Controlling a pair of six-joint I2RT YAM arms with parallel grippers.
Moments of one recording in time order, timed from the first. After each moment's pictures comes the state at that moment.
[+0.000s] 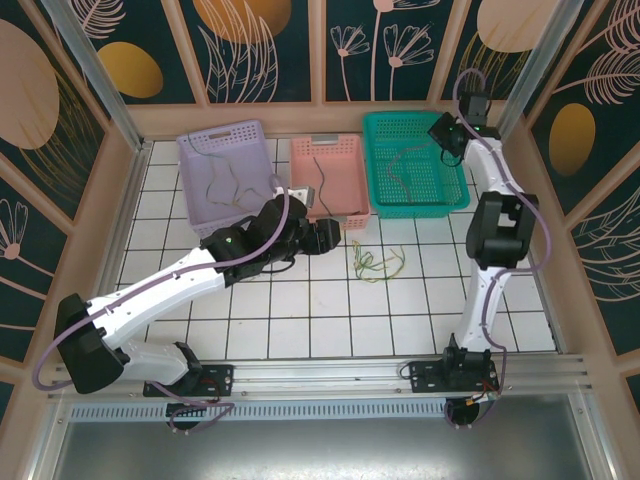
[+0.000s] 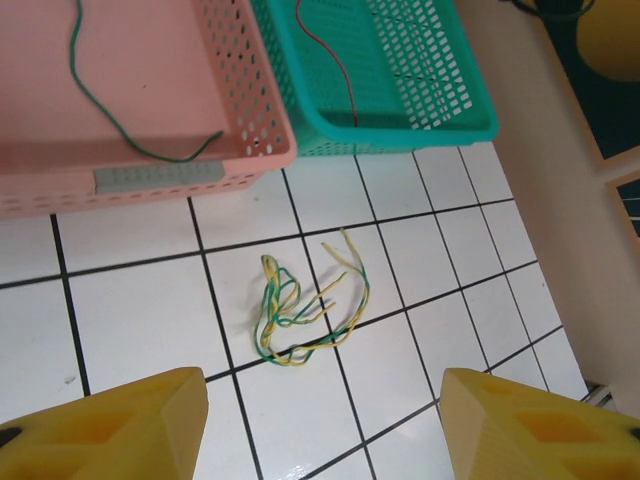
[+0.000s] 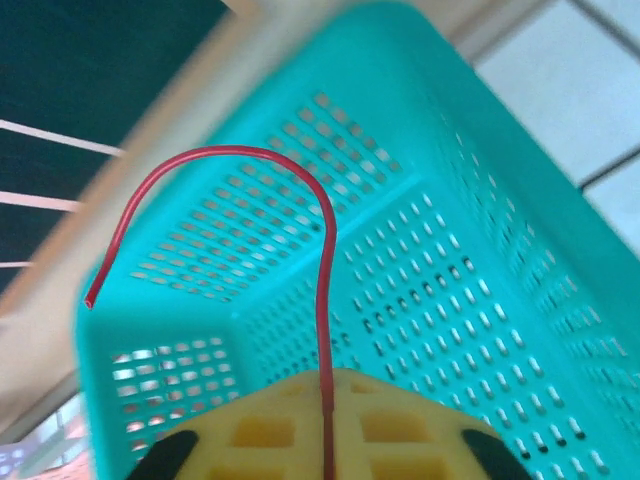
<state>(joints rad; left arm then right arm) -0.92 1.33 1.17 -0.46 -0.09 -0.82 -0.04 2.20 1.97 -0.51 -0.17 0.66</state>
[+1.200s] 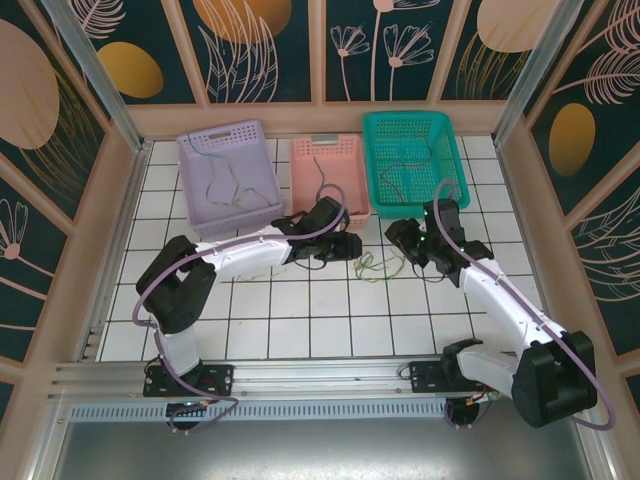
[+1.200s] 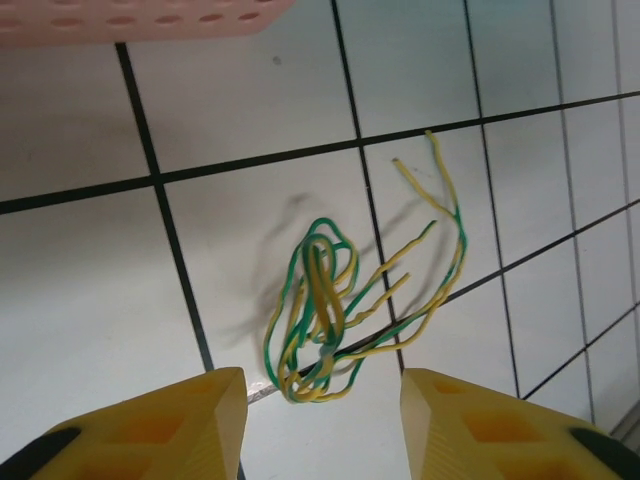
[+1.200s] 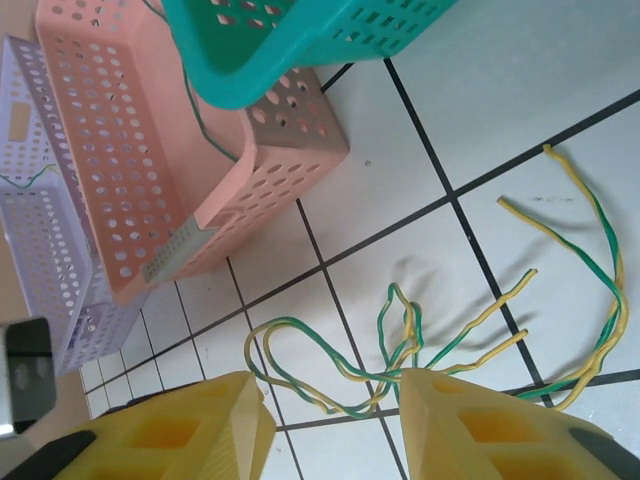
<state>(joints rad) -0.85 1.83 1.25 -0.28 0.19 -0.83 0.32 1.10 0.71 -0.39 -0.24 0.97</state>
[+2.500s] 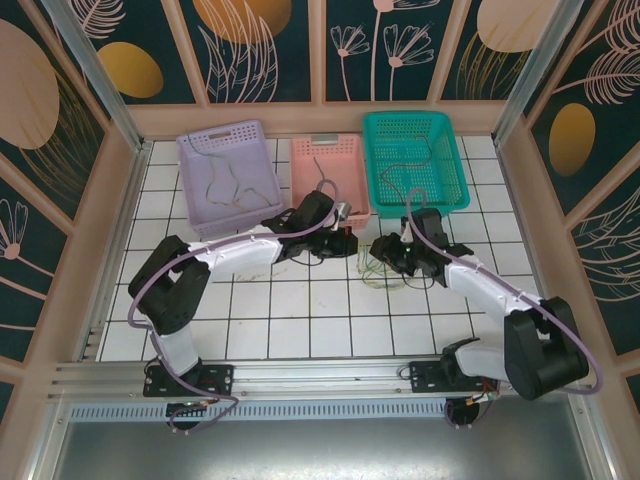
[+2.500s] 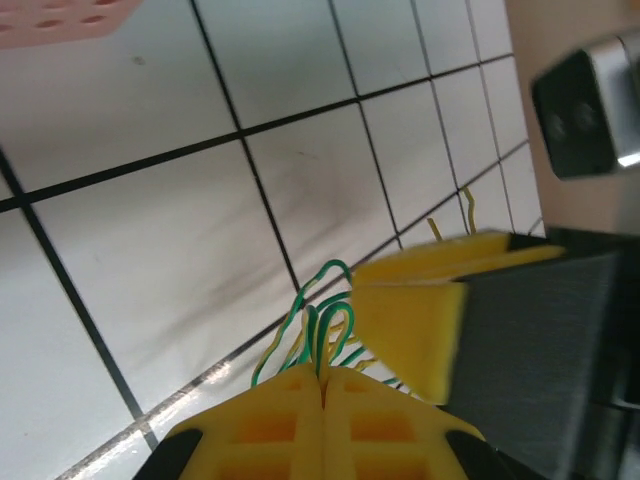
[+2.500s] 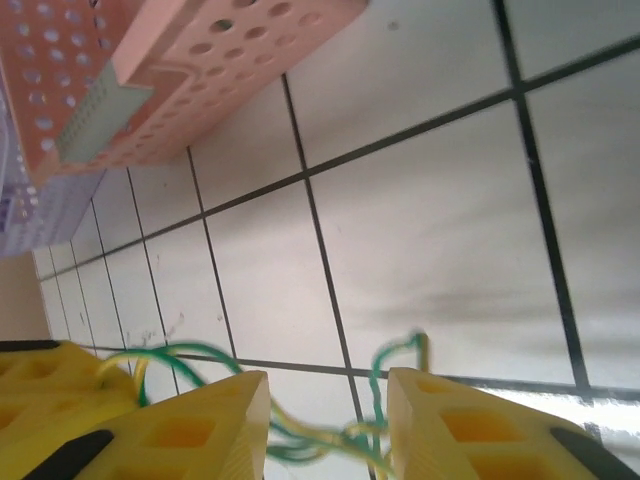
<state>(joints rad) -0.80 1.80 1.19 -0.13 0.43 -0.76 0.37 1.27 0.65 -0.25 -0.41 0.79</state>
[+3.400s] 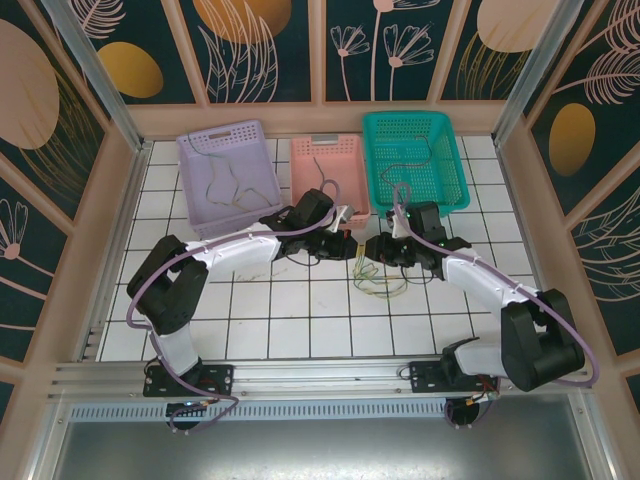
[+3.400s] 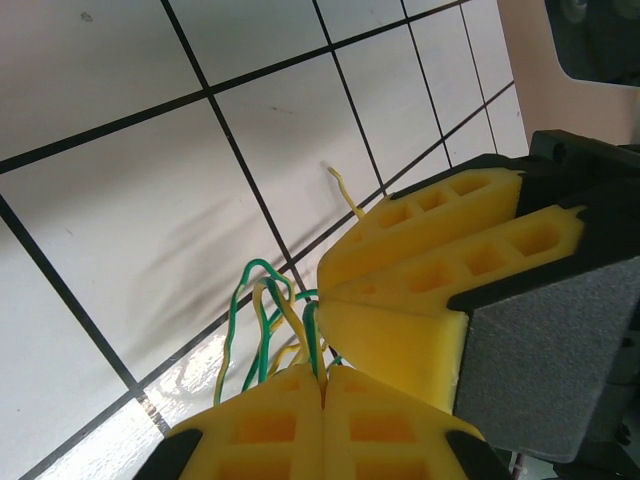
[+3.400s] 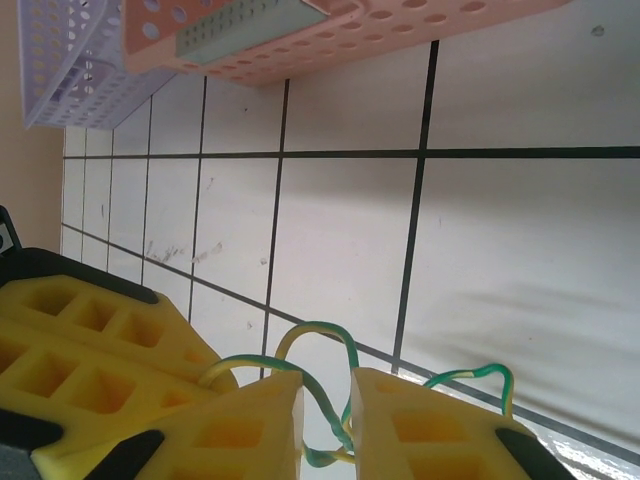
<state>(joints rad) -0.79 1.80 1.20 -0.19 0.52 -0.67 0.37 1.30 0.69 -0.24 -0.56 0.55</state>
